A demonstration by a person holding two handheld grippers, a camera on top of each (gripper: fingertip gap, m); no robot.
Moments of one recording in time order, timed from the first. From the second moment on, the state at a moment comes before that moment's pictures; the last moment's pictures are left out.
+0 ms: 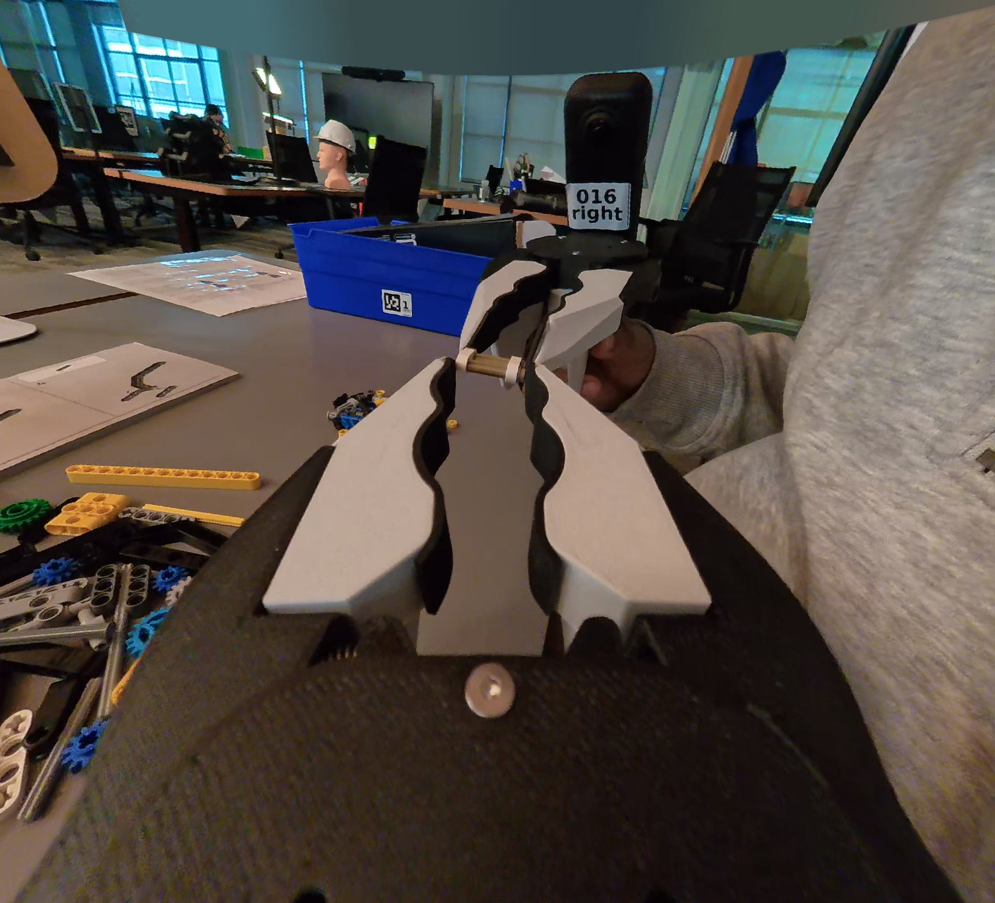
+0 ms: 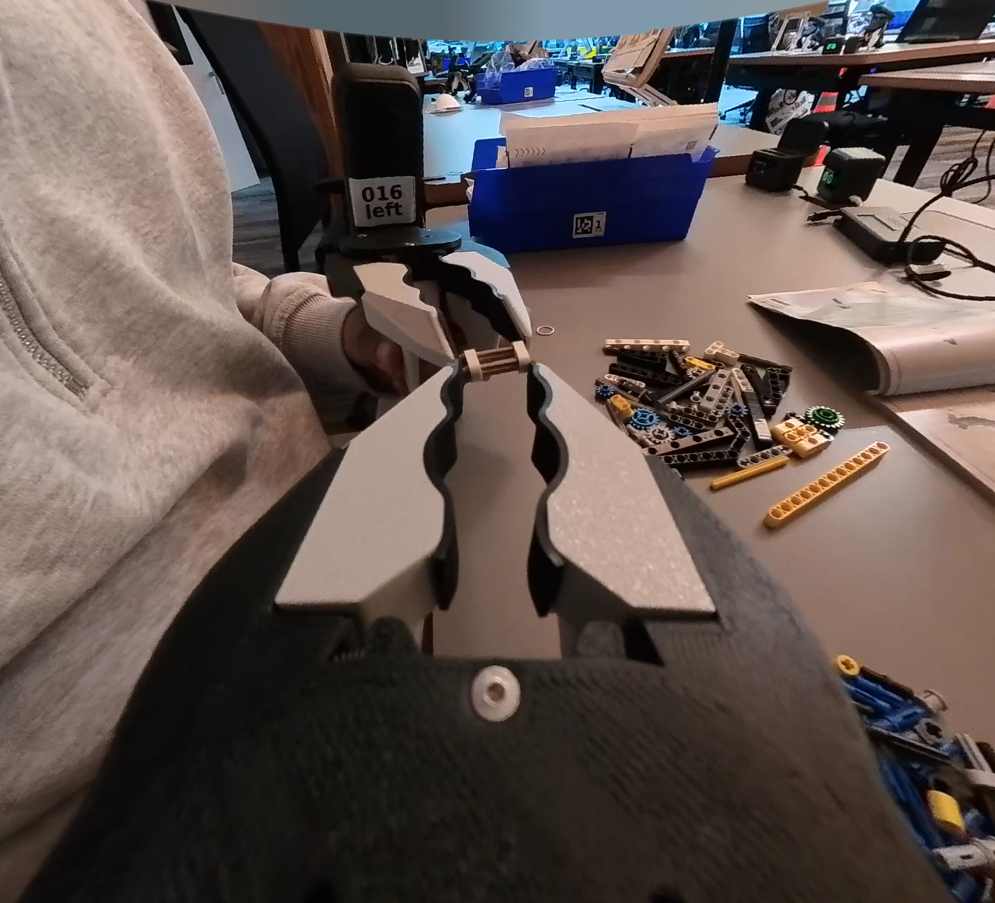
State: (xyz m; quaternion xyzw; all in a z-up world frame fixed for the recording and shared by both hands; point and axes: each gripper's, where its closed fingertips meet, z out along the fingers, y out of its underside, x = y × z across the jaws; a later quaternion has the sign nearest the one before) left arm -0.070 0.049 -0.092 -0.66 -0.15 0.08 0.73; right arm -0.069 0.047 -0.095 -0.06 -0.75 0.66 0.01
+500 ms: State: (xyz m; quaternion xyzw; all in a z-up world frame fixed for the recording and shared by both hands) left arm -0.068 0.049 -0.097 -0.67 -0.14 0.07 0.72; right arm -0.067 0.046 -0.100 -0.06 -0.76 0.65 0.00
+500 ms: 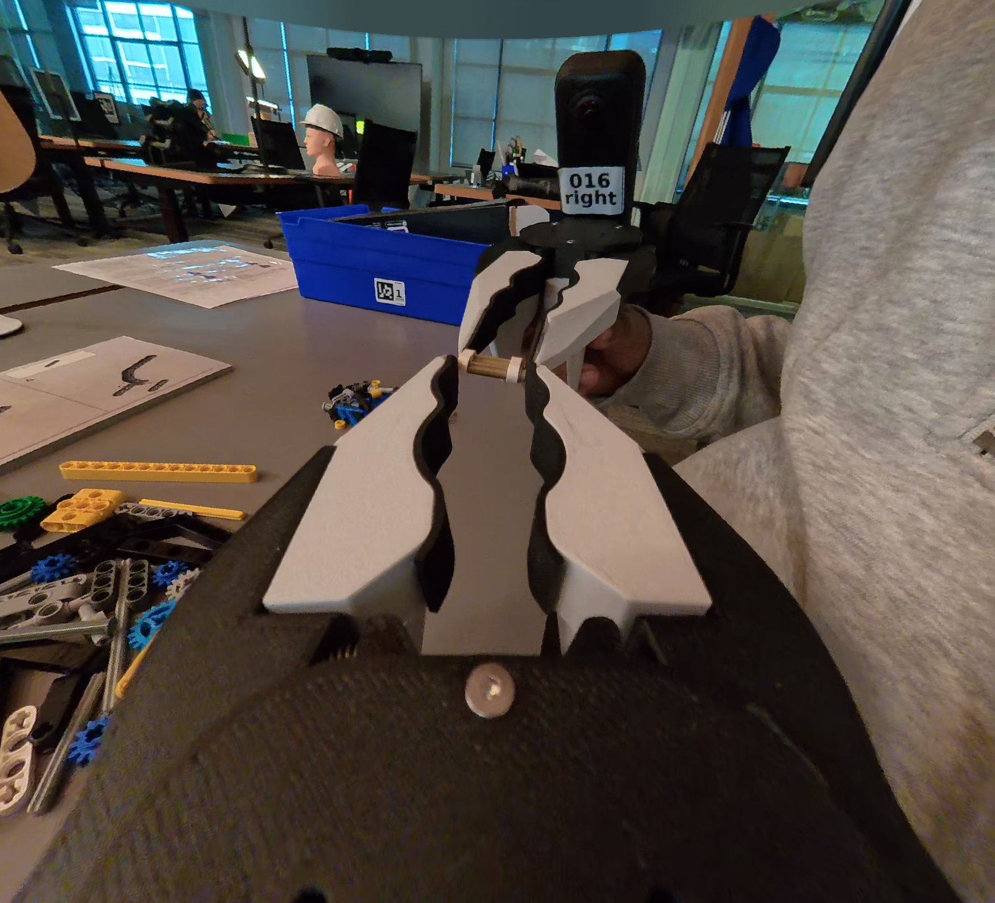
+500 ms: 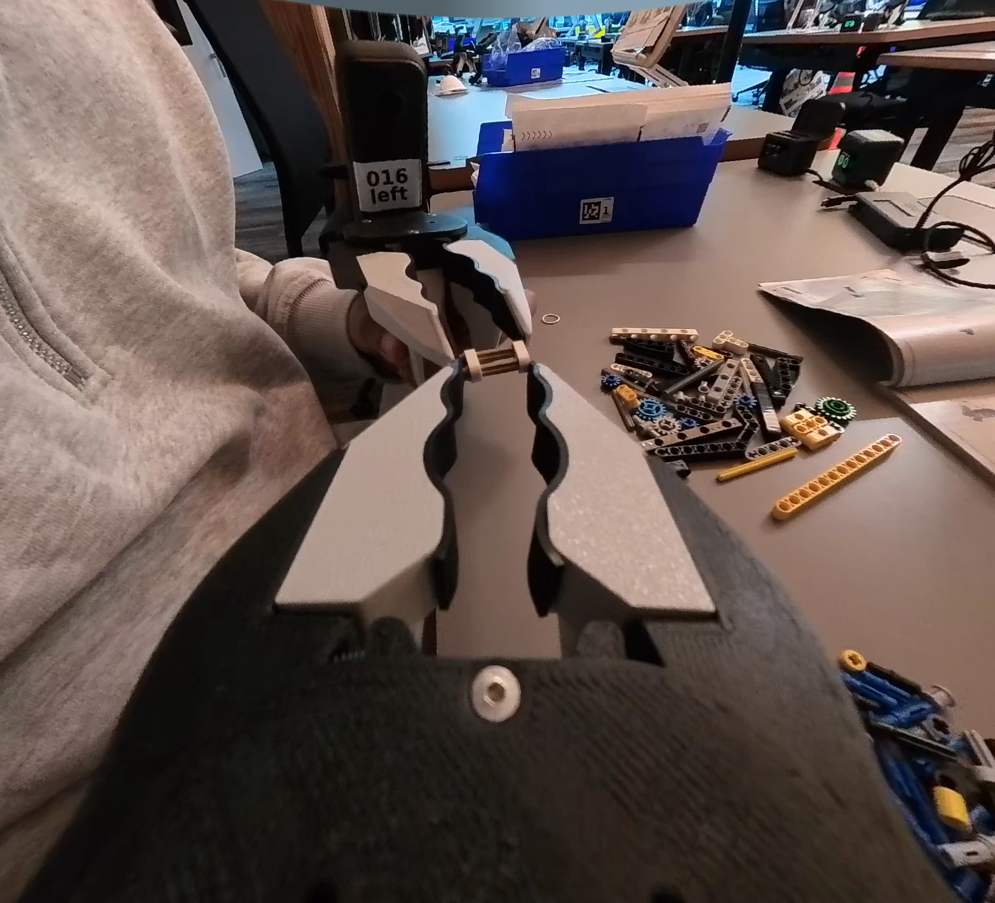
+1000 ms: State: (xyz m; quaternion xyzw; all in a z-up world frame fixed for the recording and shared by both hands) left arm -0.072 0.054 -0.106 -0.68 -0.17 0.05 0.71; right arm -0.072 0.050 -0.108 -0.07 -0.77 0.64 0.00
